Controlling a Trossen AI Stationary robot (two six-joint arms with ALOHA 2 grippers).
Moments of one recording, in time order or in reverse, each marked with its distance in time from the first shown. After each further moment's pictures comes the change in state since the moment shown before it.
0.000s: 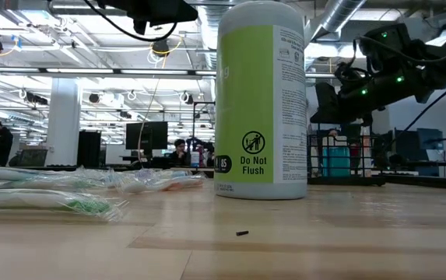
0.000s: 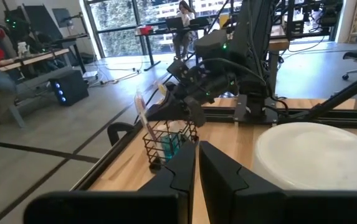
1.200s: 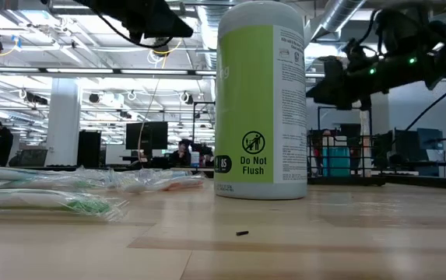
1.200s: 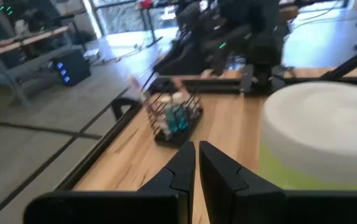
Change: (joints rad) left arm 0.000 0.000 0.000 -0.143 -0.028 -0.045; right arm 0.108 -0.182 0.001 -0.032 -0.007 -0.030
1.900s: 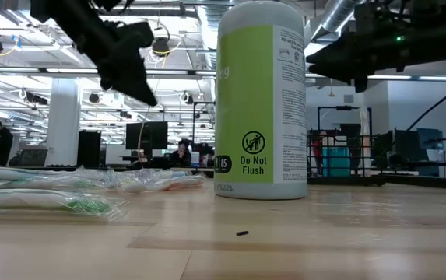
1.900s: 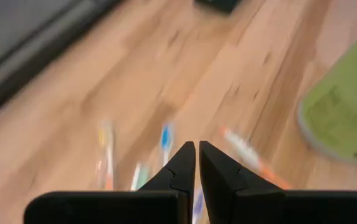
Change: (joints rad) left arm 0.185 0.000 0.000 -0.549 0.153 -0.385; right arm 0.342 -0.090 0.000 0.001 -0.003 -0.003
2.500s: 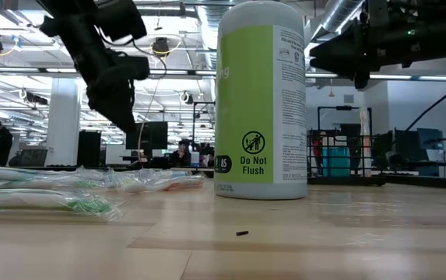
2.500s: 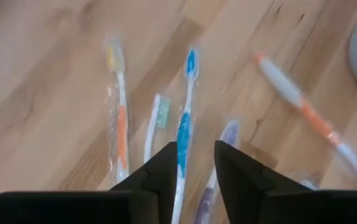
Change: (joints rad) left arm 0.146 0.067 0.000 -0.171 0.197 0.003; right arm 0.085 0.001 0.000 -0.001 0.003 -0.024
